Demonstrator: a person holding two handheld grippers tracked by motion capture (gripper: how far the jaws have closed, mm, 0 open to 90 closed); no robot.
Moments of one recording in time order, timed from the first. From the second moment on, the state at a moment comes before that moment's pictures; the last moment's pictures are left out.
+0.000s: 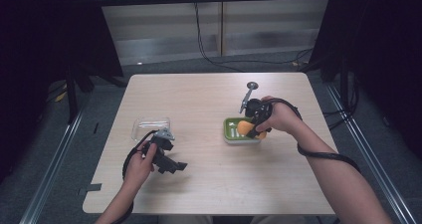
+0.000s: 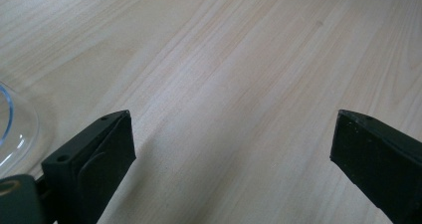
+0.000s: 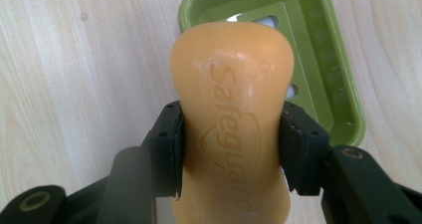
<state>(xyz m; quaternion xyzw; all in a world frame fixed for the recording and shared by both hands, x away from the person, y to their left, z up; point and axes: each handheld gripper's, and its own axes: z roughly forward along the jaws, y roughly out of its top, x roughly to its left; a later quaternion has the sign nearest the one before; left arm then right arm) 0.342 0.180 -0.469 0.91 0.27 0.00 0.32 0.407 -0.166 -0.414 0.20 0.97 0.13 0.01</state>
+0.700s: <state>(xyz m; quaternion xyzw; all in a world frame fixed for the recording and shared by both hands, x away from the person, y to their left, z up) 0.342 0.180 -0.470 0.91 0.27 0.00 0.32 0.414 -0.167 -0.417 0.20 0.97 0.14 0.02</state>
